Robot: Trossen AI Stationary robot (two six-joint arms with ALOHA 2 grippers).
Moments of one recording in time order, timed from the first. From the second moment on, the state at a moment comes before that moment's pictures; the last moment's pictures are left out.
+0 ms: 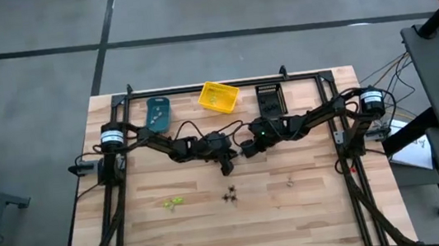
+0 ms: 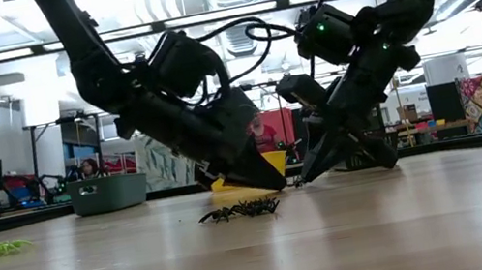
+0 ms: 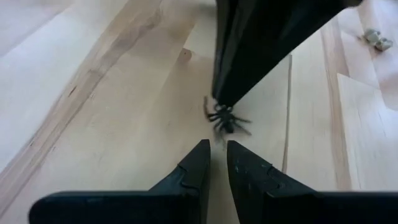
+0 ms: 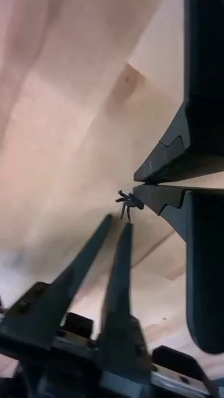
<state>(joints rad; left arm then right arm) 0.09 2.01 0.89 0.50 -0.01 -0.30 -0.20 1.74 0.70 0.25 -0.19 0.98</state>
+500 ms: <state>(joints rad) 0.09 1.84 0.89 0.24 -0.01 -0.24 -0.21 1.65 0.70 0.19 -0.18 0.95</state>
